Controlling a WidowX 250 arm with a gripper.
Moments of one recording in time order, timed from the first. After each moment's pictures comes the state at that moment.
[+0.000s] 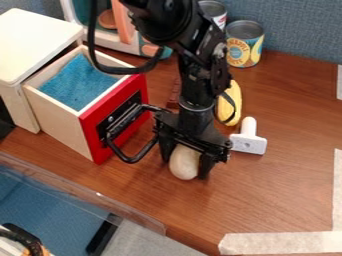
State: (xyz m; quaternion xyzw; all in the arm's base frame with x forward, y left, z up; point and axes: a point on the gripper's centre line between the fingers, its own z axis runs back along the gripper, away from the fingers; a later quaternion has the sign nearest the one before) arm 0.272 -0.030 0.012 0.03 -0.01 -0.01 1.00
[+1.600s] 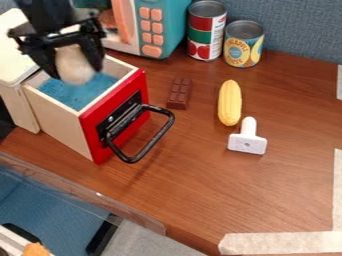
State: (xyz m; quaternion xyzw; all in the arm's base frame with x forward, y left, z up) arm 0.247 0.117 0.137 -0.07 -0.15 0.24 0.96
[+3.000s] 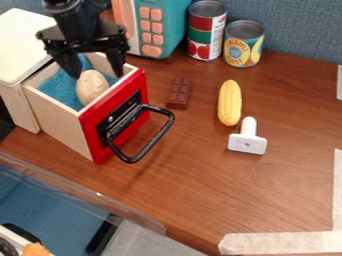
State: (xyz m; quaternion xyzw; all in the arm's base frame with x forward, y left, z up) arm 0.272 0.101 0.124 0.01 -0.18 0.20 0.96
